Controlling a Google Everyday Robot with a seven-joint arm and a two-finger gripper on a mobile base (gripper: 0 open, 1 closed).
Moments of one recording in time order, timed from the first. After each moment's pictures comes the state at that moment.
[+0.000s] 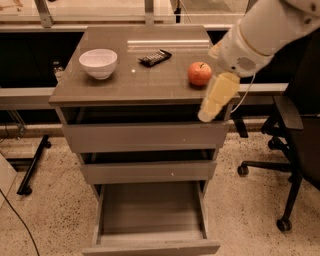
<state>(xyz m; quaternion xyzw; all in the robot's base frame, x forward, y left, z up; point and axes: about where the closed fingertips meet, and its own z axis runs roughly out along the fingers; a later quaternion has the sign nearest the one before) 0.550 -0.122 0.947 -0.61 0.75 0.03 0.27</state>
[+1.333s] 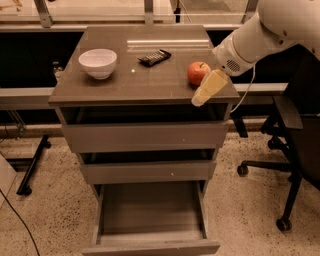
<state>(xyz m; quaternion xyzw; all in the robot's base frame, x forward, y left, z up) 0.653 -0.142 0.906 -0.54 0.78 0.03 0.33</state>
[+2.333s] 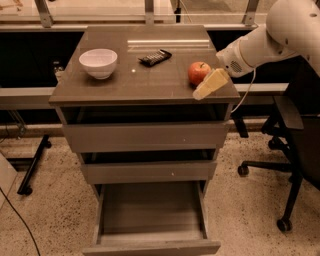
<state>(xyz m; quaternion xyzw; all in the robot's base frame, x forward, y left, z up) 0.702 -0.160 0.879 -0.49 0.79 0.10 0.37</state>
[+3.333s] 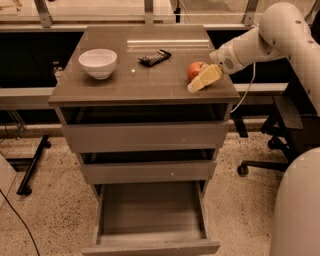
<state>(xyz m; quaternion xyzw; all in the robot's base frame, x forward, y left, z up) 0.752 -0.152 0.861 -0.47 0.78 0.15 0.38</state>
